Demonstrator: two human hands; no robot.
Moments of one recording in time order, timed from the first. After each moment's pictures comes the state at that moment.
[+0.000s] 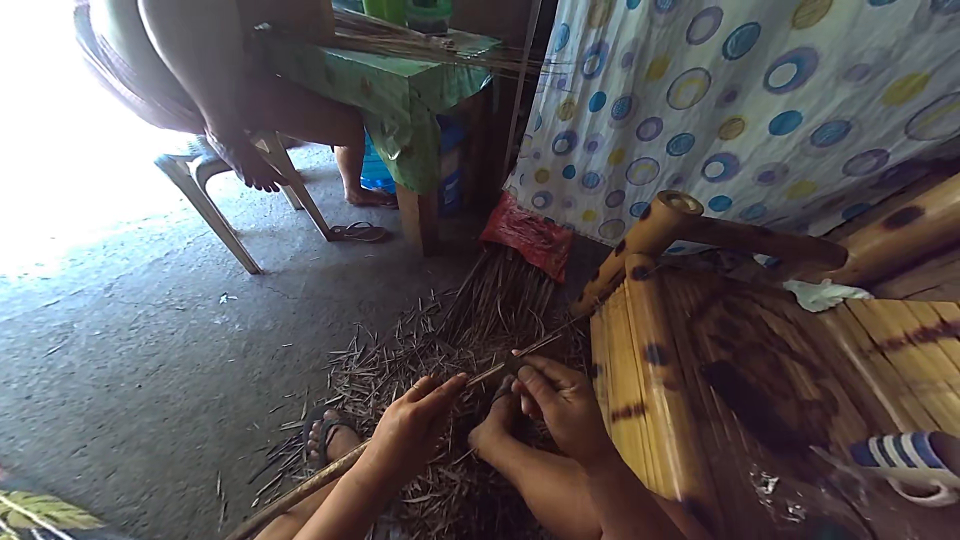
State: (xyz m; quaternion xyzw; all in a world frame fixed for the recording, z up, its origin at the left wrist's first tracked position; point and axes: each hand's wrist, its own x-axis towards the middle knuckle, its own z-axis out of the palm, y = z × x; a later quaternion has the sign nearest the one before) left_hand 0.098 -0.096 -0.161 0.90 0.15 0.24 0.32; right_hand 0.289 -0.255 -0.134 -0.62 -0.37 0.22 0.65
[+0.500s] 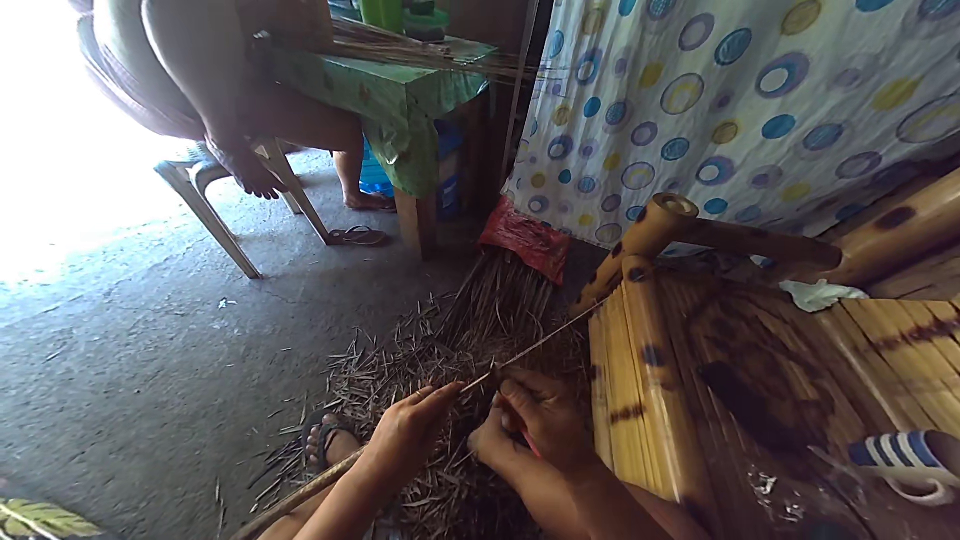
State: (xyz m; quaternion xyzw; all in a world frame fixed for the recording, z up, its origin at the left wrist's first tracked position) left_hand 0.097 -0.094 -0.164 0.91 0.13 0.21 0.33; right_hand 0.273 -0.251 -0.140 -0.56 -0.37 0.28 0.69
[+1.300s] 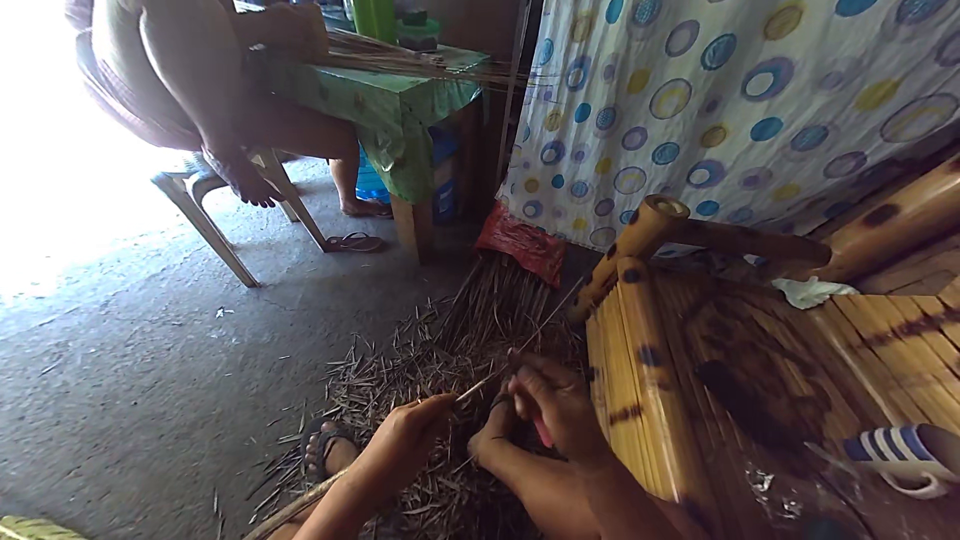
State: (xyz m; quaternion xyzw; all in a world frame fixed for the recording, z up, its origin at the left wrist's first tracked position) left_hand 0.095 -0.085 -0.168 0.88 0.10 0.15 0.45; right_hand 0.292 -0.255 -0.133 -0.56 -0.34 0.26 0.71
